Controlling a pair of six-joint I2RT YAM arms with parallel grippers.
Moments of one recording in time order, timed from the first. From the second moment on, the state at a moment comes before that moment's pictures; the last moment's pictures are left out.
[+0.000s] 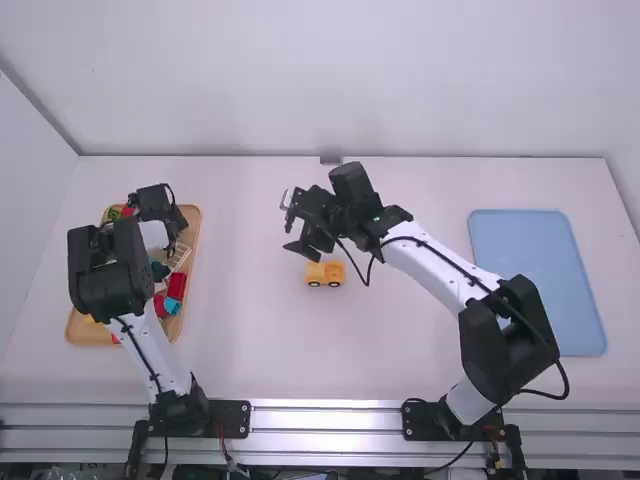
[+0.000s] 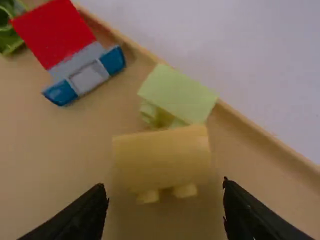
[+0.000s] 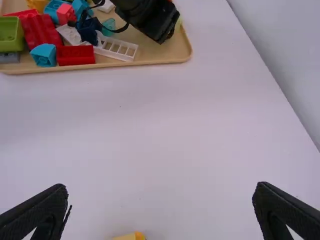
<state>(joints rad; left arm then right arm) 0.34 2.09 1.11 0.19 -0.25 -0.29 0.58 1.72 1.25 -0.26 -0.54 -0.64</state>
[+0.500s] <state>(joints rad) 0.34 2.09 1.08 0.27 -0.27 -0.30 0.58 1.72 1.25 -0.27 -0.54 -0.63</state>
